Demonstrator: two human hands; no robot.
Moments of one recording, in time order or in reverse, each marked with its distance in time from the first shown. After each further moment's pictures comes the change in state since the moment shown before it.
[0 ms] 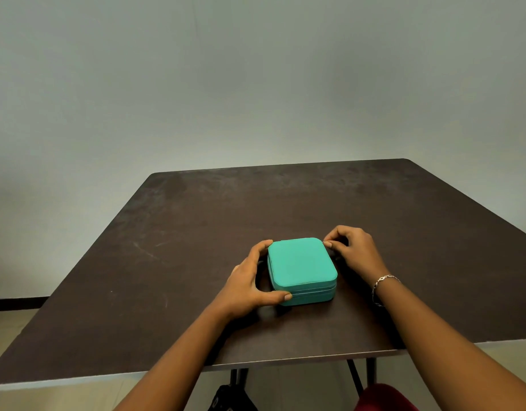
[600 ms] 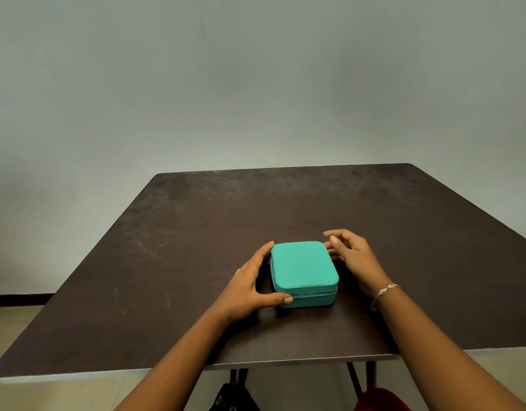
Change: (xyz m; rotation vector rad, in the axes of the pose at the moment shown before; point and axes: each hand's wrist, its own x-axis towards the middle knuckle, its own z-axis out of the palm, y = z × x) left_hand -0.003 0.000 0.002 -0.011 0.002 -0.011; right_hand -0.005 0.002 0.009 0.418 -0.055 0.115
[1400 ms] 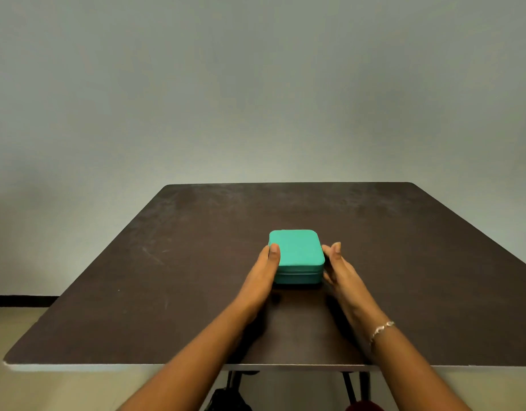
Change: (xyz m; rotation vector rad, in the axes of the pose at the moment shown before) left_hand 0.015 0.057 0.031 -0.370 0.250 -0.120; right_hand -0.053 -0.029 0.005 0.261 -0.175 0.030
